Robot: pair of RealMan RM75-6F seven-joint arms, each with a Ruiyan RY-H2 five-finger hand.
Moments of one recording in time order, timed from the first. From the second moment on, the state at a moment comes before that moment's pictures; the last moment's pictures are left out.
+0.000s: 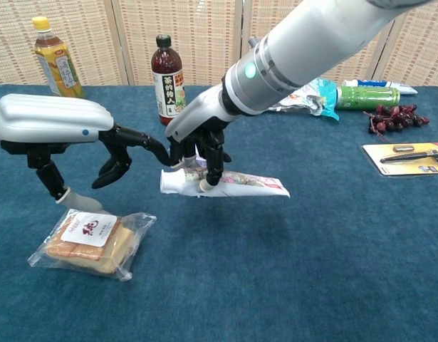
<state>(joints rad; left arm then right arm) -0.91 -1.23 0.13 -1.46 1.88 1.03 -0.35 1.68 -1.41 -0.13 -1.45 -0.76 0.25 -0.07</state>
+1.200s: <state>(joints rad) -0.93 -1.29 0.17 -1.37 1.87 1.03 -0.42 1.65 -1.39 -0.10 -1.44 -0.87 0.18 0.05</state>
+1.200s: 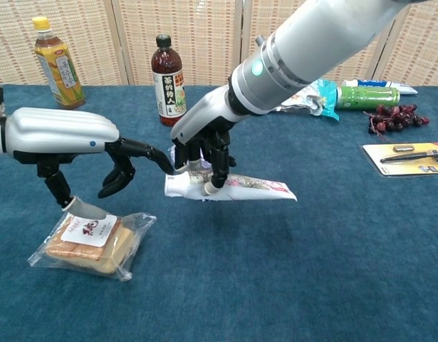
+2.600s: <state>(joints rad) -0.94 -1.29 0.20 -1.39 1.85 0.97 -0.39 1.61 -1.38 -0.08 -1.45 -0.92 0.24 0.08</state>
